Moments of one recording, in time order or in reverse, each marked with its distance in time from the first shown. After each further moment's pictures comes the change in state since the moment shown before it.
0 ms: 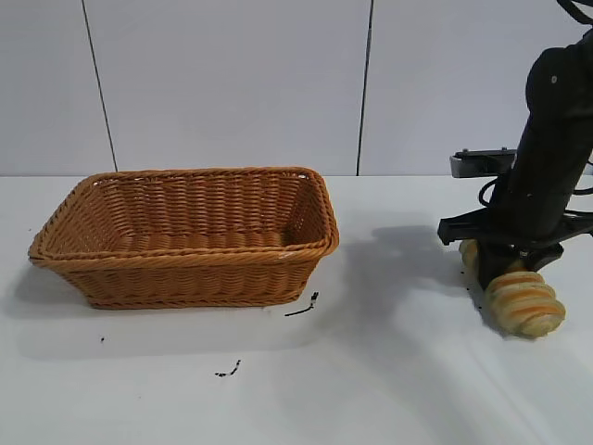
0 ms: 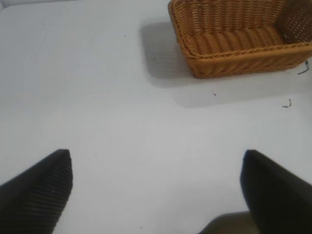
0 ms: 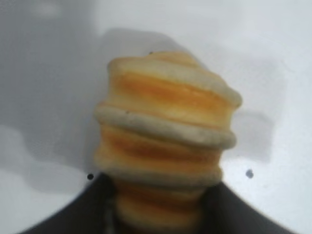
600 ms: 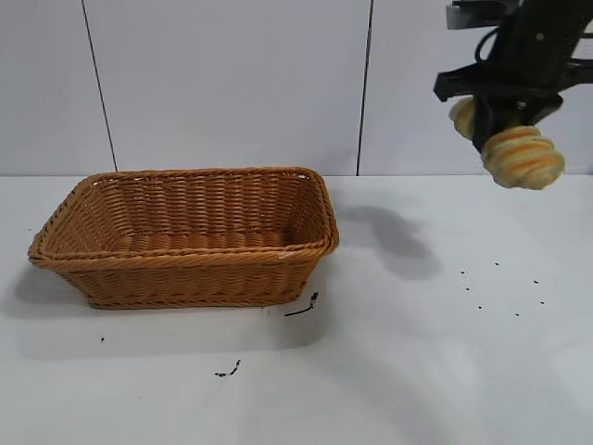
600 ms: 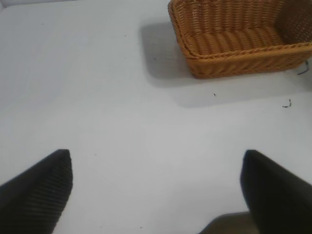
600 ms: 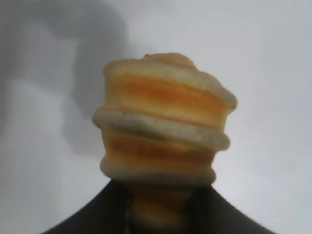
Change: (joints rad) left arm 0.000 0.000 0.000 0.000 0.000 0.000; right arm 0.215 0.087 -0.556 -0.023 0.283 -0.173
